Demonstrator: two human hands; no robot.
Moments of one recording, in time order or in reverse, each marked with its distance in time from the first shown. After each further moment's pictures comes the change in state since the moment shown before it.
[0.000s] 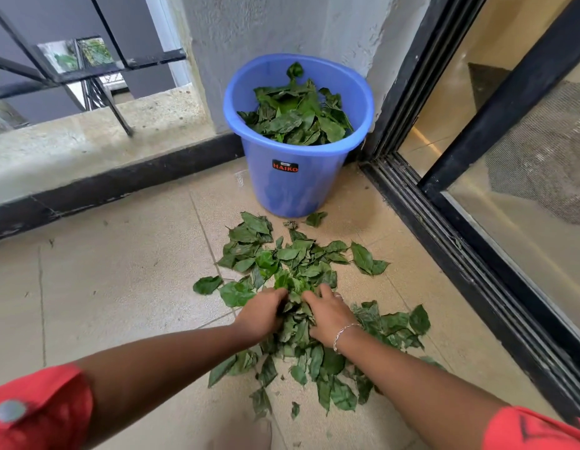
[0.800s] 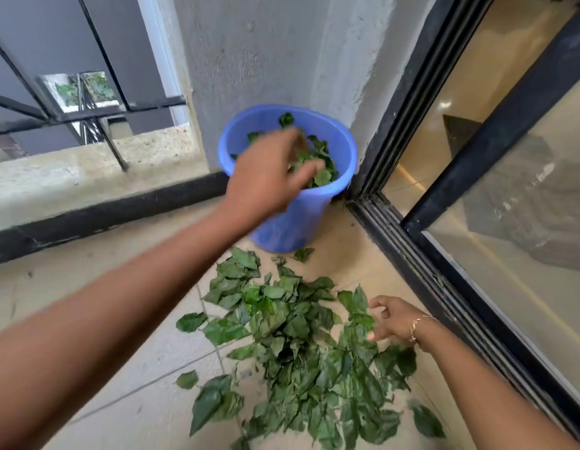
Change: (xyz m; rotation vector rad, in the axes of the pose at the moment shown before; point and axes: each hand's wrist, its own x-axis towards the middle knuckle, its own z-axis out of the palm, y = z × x) left_hand 0.027 0.113 -0.224 -0.055 0.734 0.306; right_hand -0.024 0.087 -0.115 0.514 -0.155 0.401
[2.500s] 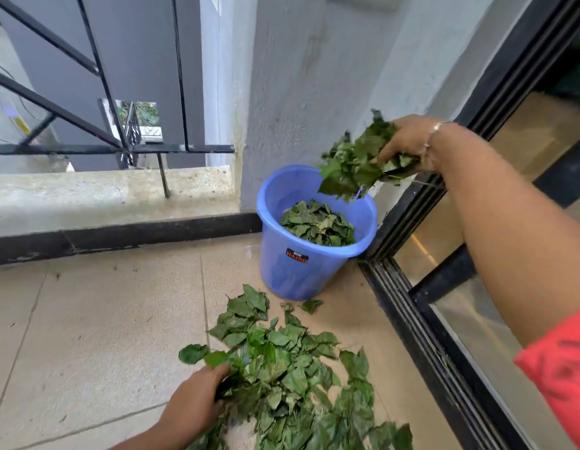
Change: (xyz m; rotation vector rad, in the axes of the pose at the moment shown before) left_hand -0.225 -0.097 0.069 0.107 -0.529 -0.534; right_hand -0.098 -0.265 -0.169 0.063 0.334 -0.542
